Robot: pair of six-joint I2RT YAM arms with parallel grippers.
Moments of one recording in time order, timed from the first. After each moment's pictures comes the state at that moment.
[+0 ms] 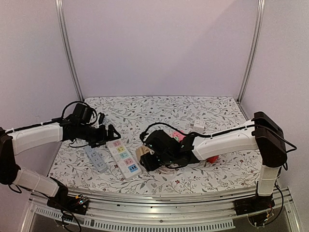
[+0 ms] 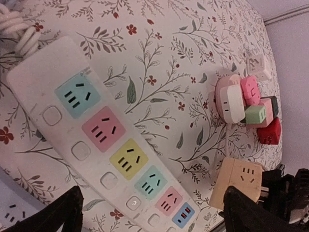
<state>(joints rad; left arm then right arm) -0.41 1.30 0.76 -0.35 0.29 -0.59 1.19 1.94 1.28 -0.16 0.19 0.43</state>
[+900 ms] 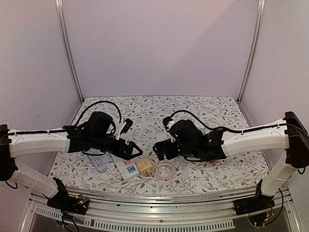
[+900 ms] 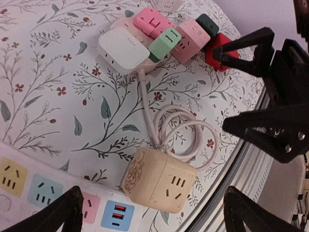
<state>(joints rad) -0.78 1.28 0.74 -0.18 0.29 -0.41 1.13 1.66 1.06 -0.09 0.31 0.48</state>
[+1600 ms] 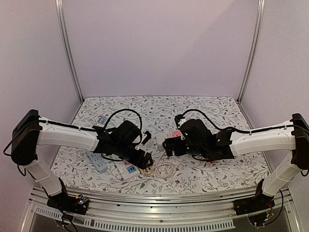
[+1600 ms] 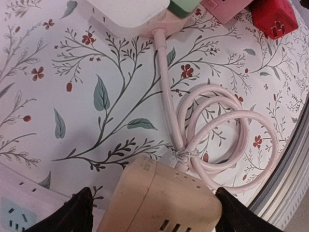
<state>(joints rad) -0.95 1.64 0.92 -0.26 0.07 -0.40 1.07 1.56 0.94 -0.06 0.37 0.52</state>
